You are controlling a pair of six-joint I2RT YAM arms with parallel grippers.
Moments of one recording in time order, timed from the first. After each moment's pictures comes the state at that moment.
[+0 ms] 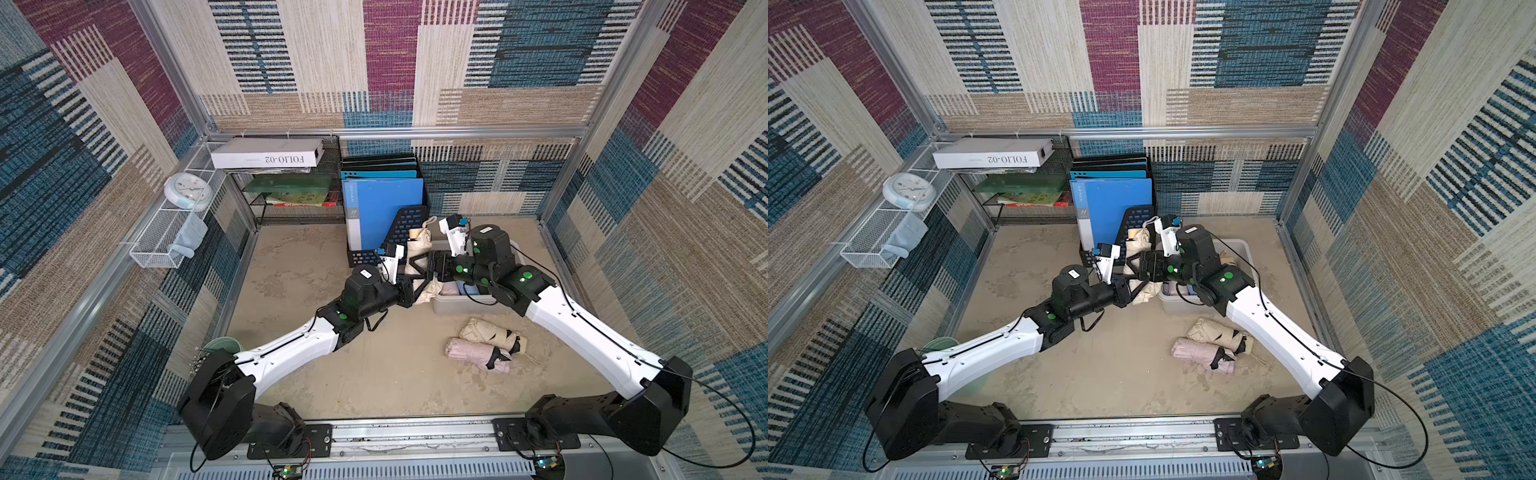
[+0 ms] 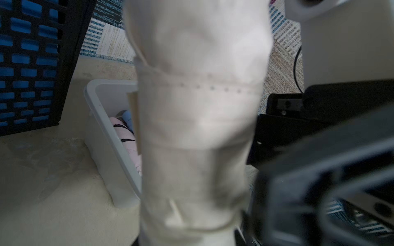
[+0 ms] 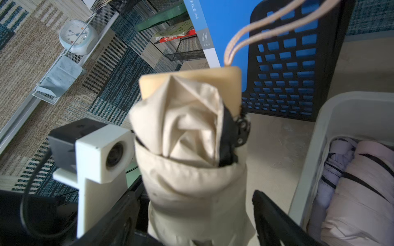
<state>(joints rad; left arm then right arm) -0.71 1.38 0.89 0.33 0.30 -0.62 0.63 1.35 1.26 -0.35 -0.26 0.53</state>
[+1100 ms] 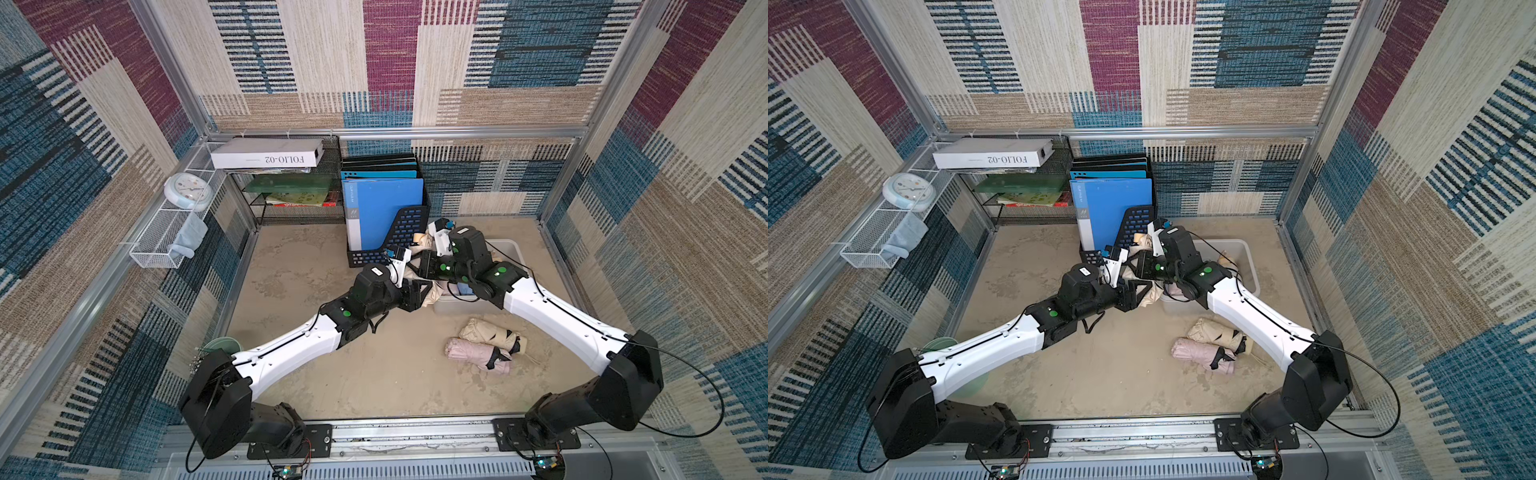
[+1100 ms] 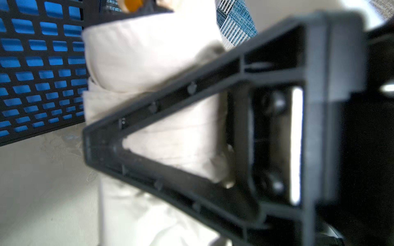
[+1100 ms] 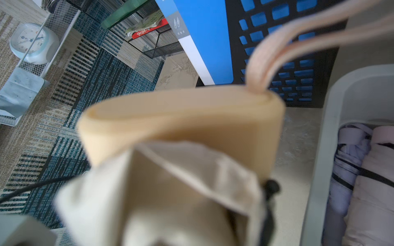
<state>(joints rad) -0.76 1.38 0.97 0.10 0.17 -0.44 0.65 1.47 1.27 -0.30 -0.20 0.63</state>
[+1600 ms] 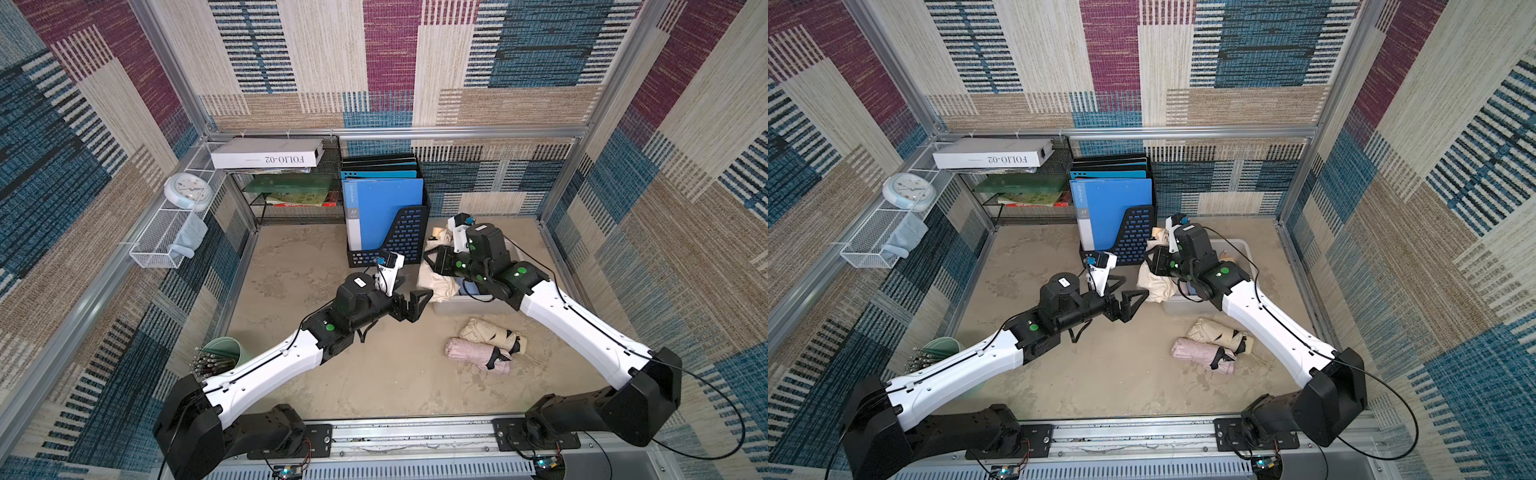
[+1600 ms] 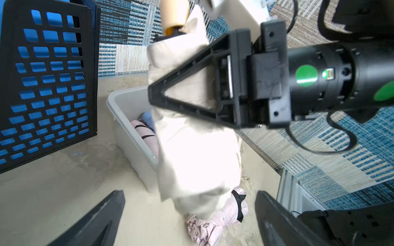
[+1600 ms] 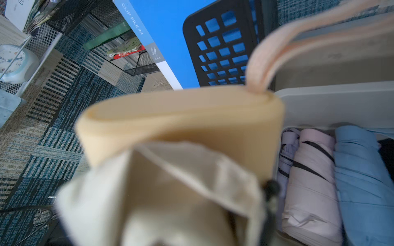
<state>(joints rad) -0.77 1.20 0.85 0.12 0.17 -0.36 0.56 1.37 1.26 -0.41 -0.10 0.55</state>
